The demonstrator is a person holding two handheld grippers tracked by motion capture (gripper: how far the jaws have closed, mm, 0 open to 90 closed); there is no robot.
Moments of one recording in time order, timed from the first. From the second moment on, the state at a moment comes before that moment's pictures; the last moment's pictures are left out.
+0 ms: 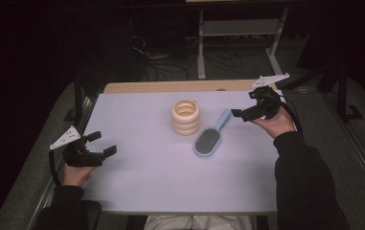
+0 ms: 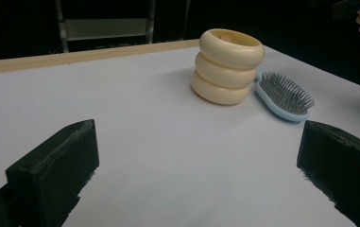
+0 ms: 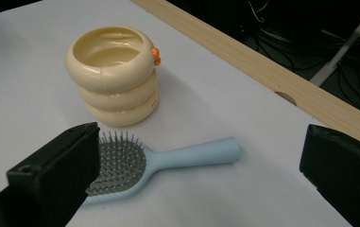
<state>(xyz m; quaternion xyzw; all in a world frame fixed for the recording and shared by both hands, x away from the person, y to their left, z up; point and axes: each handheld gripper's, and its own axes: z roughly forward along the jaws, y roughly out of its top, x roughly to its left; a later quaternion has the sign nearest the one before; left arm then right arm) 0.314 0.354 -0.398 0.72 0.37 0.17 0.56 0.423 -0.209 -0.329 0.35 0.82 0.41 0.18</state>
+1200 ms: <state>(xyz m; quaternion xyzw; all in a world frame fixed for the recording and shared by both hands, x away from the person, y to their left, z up) 0.314 0.354 -0.398 0.72 0.37 0.17 0.56 0.478 -0.187 -0.391 0.38 0.82 0.40 0.16</state>
